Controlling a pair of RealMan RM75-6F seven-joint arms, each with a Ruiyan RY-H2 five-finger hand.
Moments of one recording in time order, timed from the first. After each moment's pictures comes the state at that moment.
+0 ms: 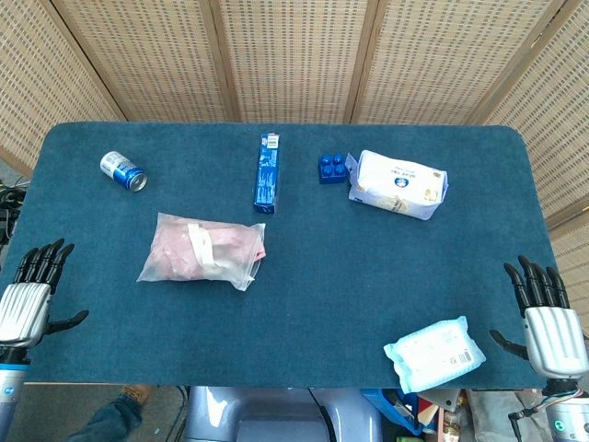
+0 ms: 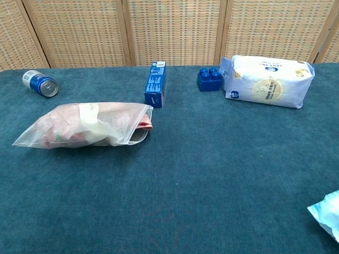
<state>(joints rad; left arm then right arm) -0.15 -1.18 -0.05 -1.59 1.48 1.44 0.04 0.05 -1.10 0.07 -1.73 -1.54 1.55 -0.16</state>
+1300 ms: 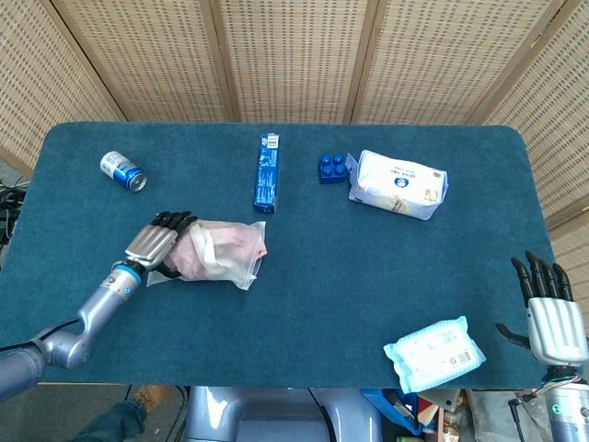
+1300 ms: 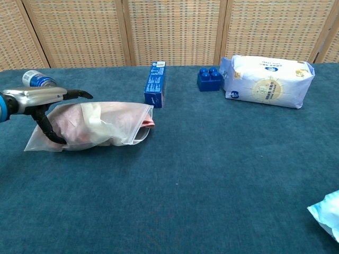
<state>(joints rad) -0.71 -1.49 -0.18 -1.16 1.28 0.66 0.02 0.08 -1.13 0.11 -1.69 -1.41 1.47 -0.19</state>
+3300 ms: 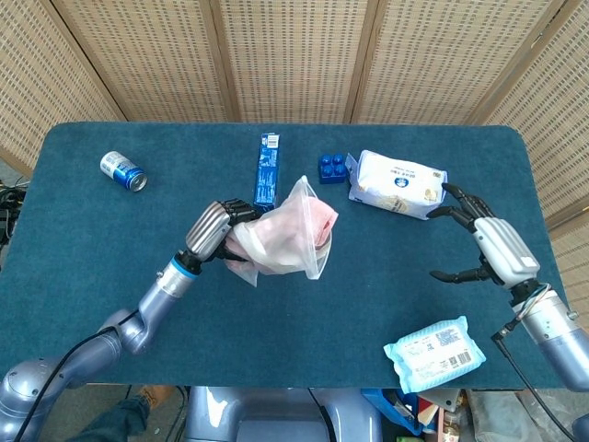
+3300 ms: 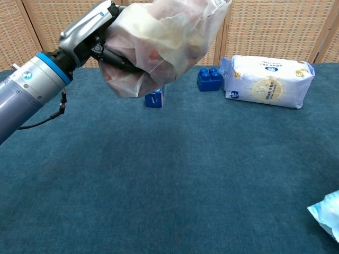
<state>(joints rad) -0.88 -1.85 -0.18 -0.78 1.66 1.39 -0.77 0.47 -0.74 0.29 -1.93 -1.36 0.98 0.48</state>
